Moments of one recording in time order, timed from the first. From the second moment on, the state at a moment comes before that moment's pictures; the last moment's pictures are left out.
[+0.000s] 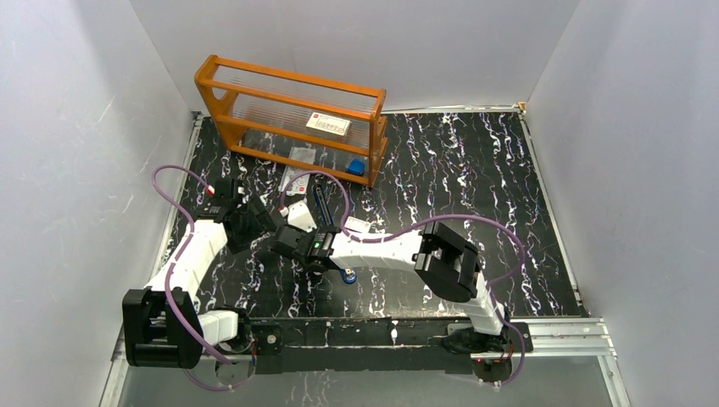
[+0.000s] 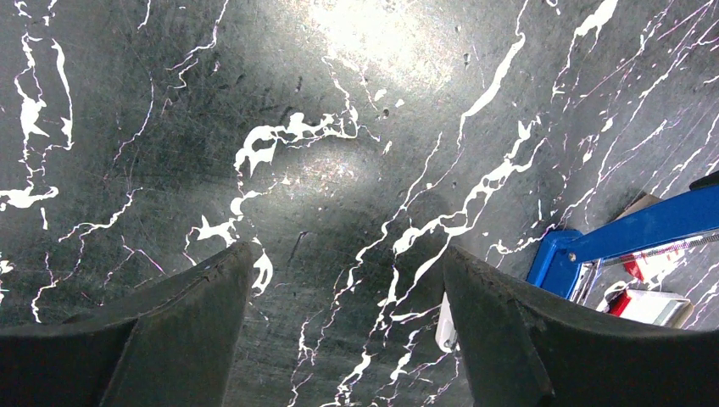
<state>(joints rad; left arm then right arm) -0.05 1.19 0.76 -0.68 -0.01 -0.58 1.31 2.08 1.61 -0.61 0.51 0.65</state>
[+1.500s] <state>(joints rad) -0.05 1.19 0.76 -0.68 -0.01 -0.58 1.32 2.08 1.61 -0.56 0.51 0.62</state>
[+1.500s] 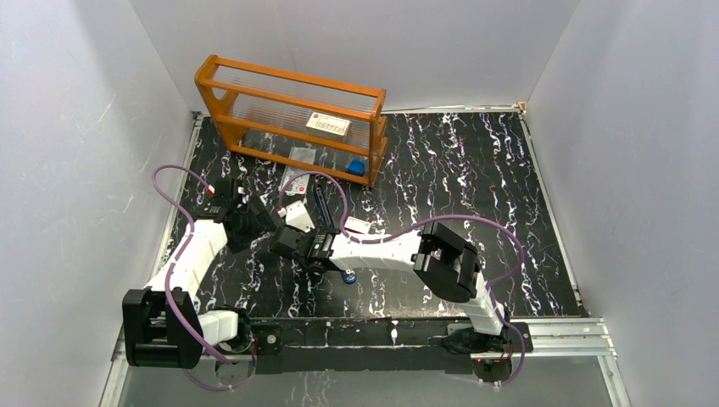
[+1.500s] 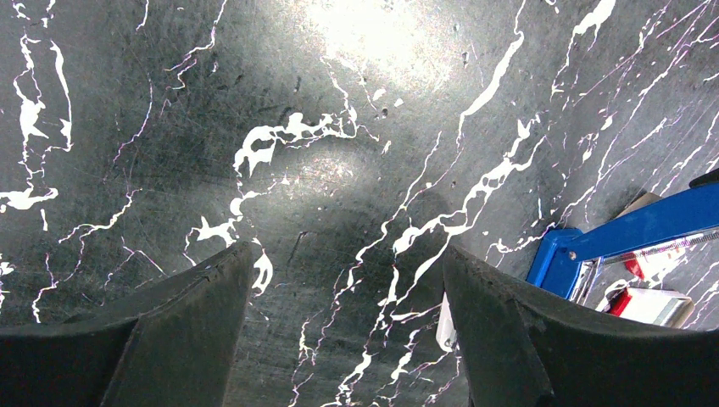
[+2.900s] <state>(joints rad) -0.05 1.19 0.76 -0.68 -0.01 -0.58 1.32 2.07 1.56 -0.53 0.53 0.60</state>
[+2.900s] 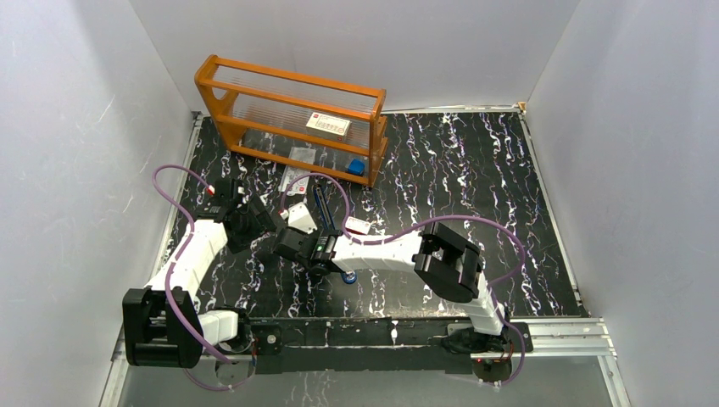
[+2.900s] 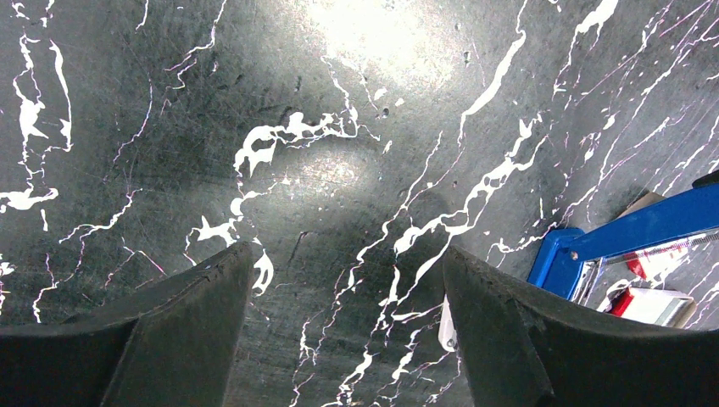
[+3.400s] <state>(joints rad) -0.05 1.20 0.76 -0.68 -0.01 -0.58 1.32 2.07 1.55 -0.52 0.49 0.59</state>
